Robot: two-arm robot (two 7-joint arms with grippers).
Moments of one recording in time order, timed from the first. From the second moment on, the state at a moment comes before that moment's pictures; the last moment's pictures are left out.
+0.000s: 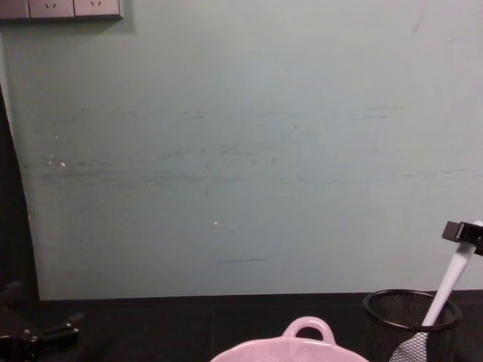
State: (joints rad) left arm -0.20 0.60 0.45 -1.41 -0.25 -0.12 0.03; right arm 0.20 0.37 -0.13 -1.43 0.79 0.15 0.29
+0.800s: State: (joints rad) left arm -0.20 0.60 0.45 -1.41 -0.25 -0.12 0.03; right arm 0.11 0.67 -0.20 -1.64 0.65 0.28 0.22
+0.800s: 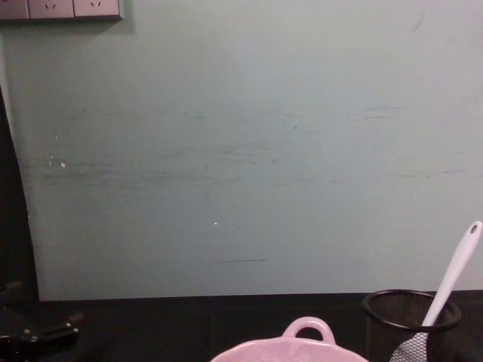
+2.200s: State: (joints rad) left arm -0.20 0.60 0.45 -1.41 -0.25 -0.12 0.03; right arm 0.24 0.56 -0.30 -1.32 0.27 -0.10 0.21
